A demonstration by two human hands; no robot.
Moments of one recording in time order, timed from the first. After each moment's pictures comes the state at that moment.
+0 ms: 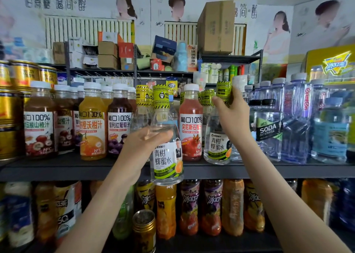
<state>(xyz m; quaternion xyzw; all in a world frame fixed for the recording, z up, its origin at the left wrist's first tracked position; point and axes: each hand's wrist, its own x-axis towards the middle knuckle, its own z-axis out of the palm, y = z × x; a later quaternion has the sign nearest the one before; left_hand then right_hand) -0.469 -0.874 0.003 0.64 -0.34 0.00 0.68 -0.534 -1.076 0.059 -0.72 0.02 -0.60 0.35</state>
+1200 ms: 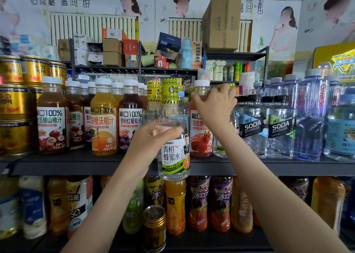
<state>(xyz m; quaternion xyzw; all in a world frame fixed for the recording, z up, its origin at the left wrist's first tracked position) -0.461 -0.867 0.002 0.63 -0.36 0.01 0.68 -0.468 -1.048 0.066 -0.79 0.24 -0.56 0.09</state>
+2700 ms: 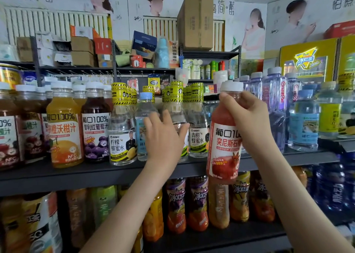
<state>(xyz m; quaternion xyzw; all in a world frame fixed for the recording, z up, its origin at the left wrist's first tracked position) -0.479 -0.971 0.011 0.84 -0.30 0.35 0.30 -0.602 -1.082 0.045 -0.67 0.02 -0.59 0.44</state>
